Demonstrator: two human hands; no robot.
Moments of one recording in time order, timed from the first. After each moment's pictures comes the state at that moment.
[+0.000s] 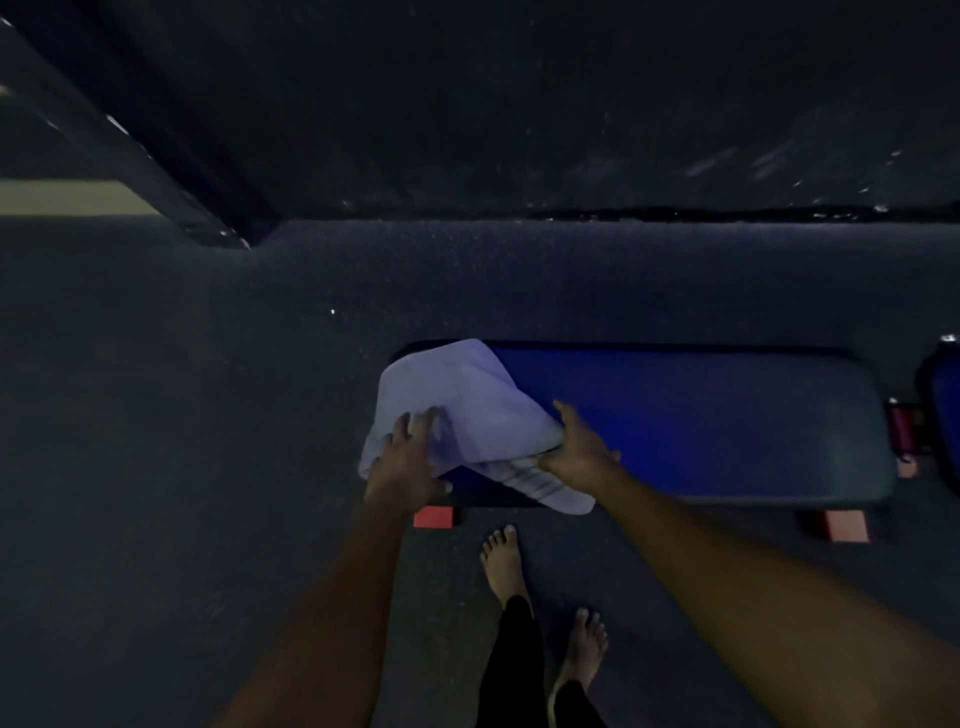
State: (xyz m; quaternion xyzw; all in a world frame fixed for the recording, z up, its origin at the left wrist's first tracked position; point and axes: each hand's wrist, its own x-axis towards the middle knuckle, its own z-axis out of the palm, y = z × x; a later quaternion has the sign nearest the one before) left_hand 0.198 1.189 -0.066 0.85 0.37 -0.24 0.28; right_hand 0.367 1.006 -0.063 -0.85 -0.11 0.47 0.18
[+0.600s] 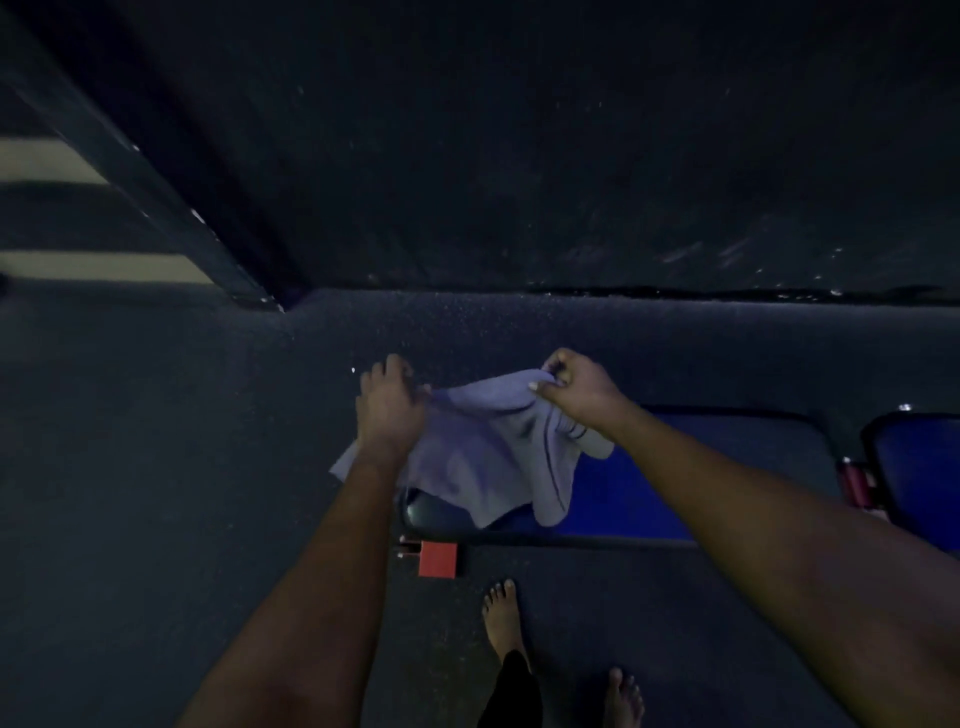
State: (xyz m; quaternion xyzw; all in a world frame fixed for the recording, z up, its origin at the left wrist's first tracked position) left_hand 0.256 1.257 0.059 0.86 0.41 0.10 0.28; right_hand 0.437 1.067 0.097 -0.85 -0.25 0.34 0.32
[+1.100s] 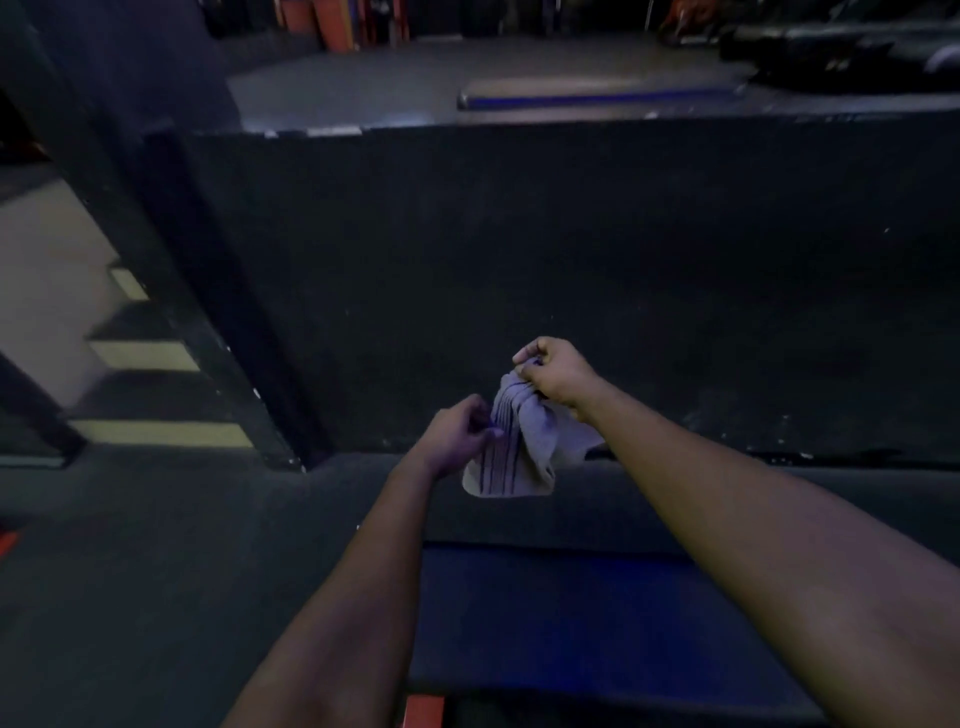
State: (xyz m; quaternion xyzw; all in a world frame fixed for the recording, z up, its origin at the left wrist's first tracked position) left_hand 0.348 1.174 0.275 0.89 0.22 0.07 0.39; right_hand 0.504 1.066 0.316 -0.80 -0.28 0.22 0.49
